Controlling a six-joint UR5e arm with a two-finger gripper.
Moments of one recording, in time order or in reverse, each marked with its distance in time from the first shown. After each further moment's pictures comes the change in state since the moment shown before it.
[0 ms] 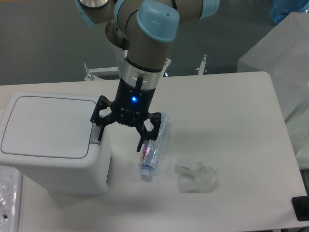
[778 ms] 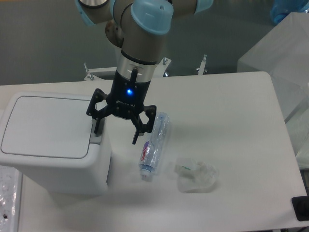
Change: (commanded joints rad) arm -0.003 0.028 -0.055 0.005 0.008 0.003
